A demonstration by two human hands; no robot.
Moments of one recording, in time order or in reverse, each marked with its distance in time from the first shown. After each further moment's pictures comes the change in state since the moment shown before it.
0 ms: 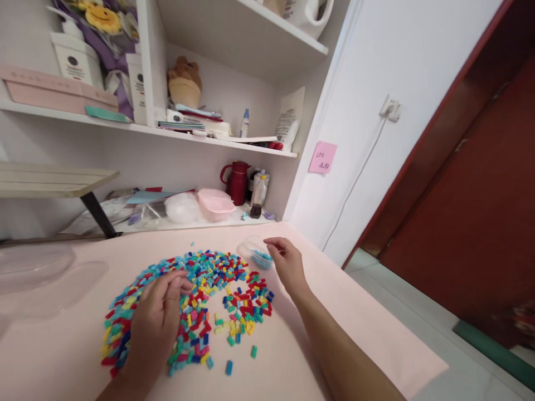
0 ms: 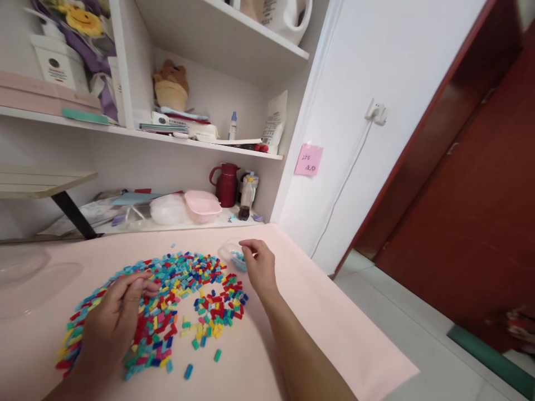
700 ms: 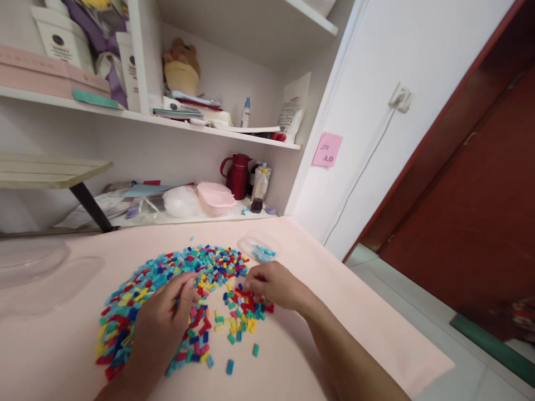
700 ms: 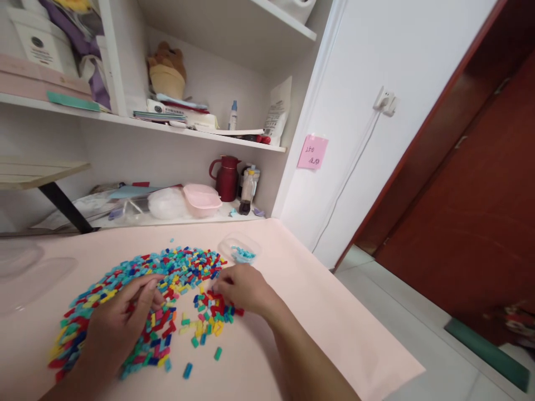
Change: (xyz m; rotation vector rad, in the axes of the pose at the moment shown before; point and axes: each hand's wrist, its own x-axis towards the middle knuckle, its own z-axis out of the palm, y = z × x) left_hand -0.007 -0.007 0.010 0.055 -0.109 0.062; right_hand -0.025 -0.034 -0.001 -0.305 -0.782 0.137
